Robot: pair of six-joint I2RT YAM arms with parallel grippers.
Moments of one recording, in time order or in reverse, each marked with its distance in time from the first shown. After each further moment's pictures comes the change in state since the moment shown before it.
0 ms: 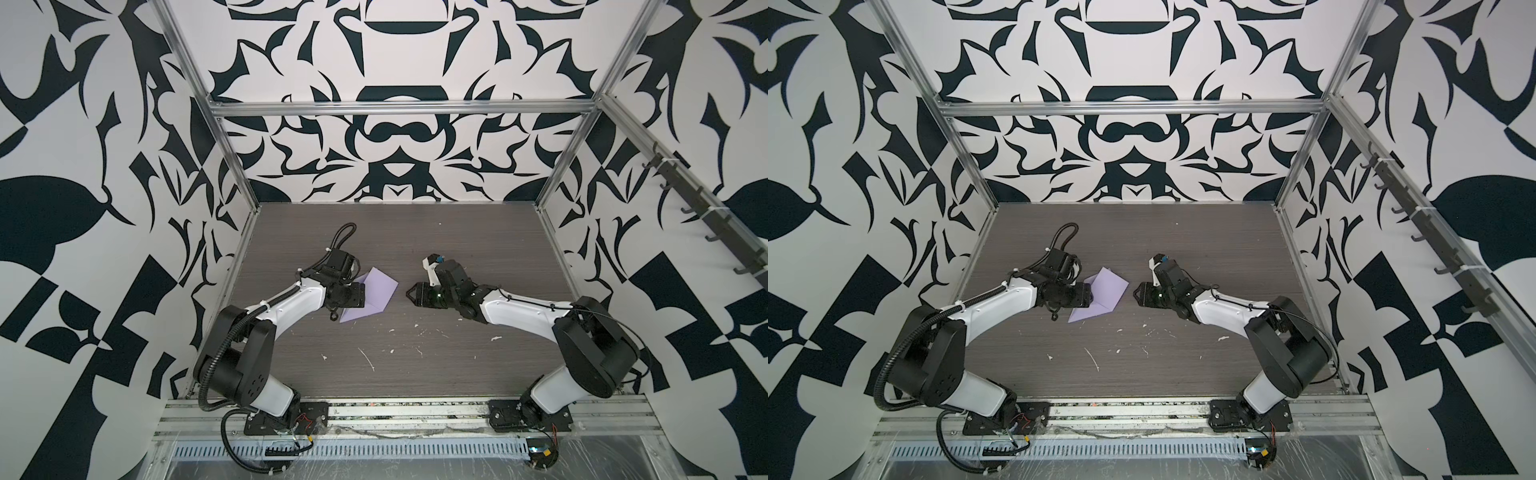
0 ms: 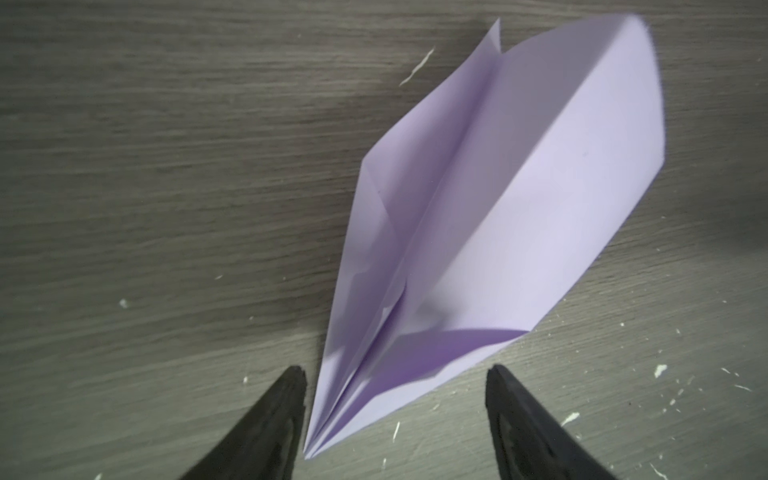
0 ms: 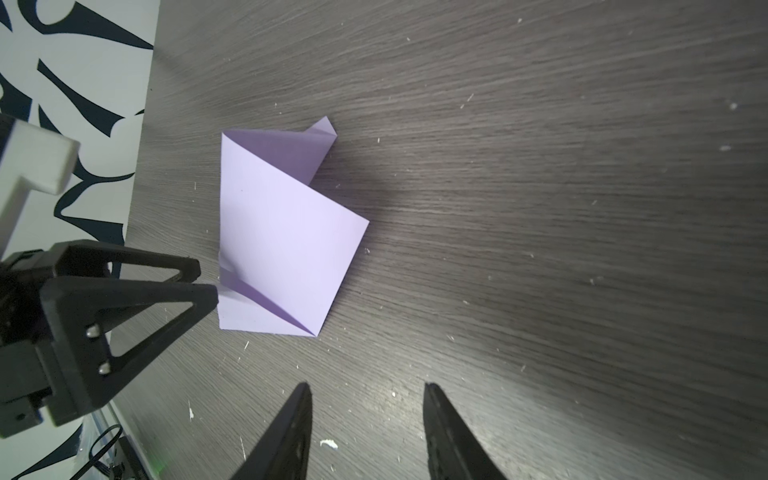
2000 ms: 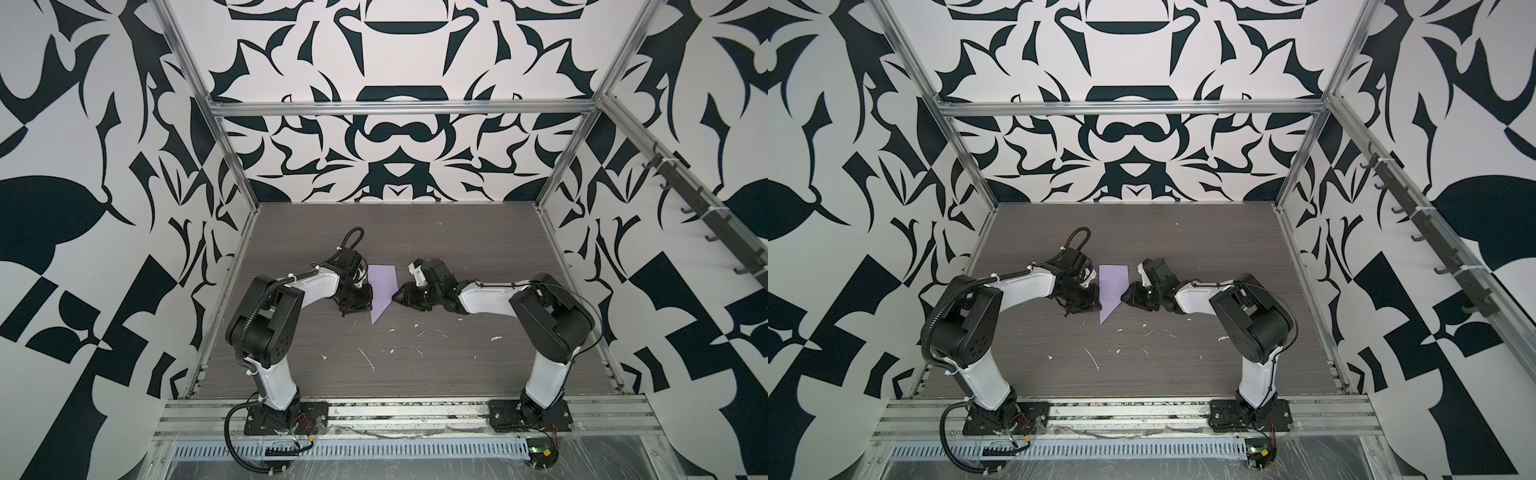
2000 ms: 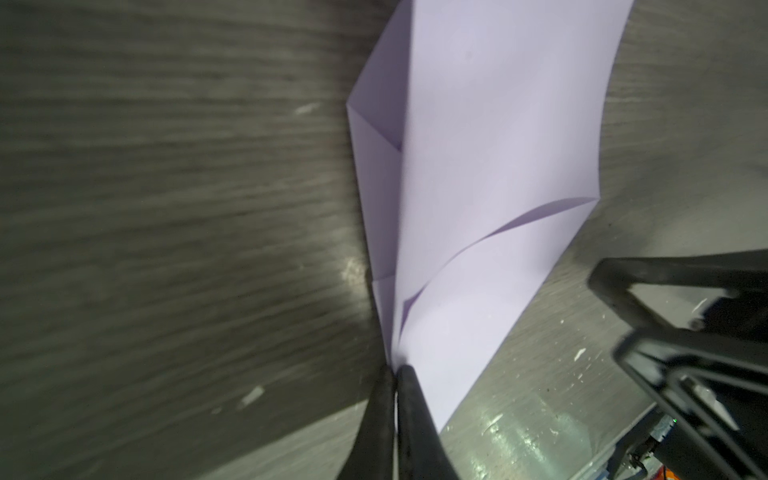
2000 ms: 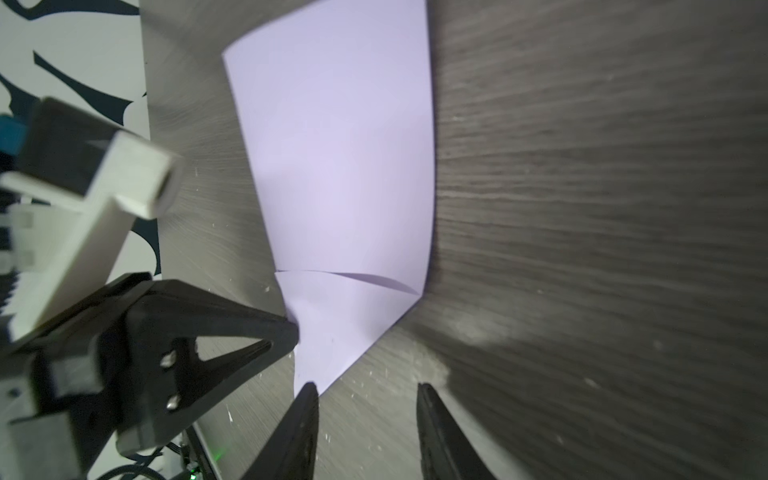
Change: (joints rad) left arm 0.007 0.259 0.106 0.009 0.310 -0.096; right arm -0.009 0.282 0.110 0.117 -0.195 0.160
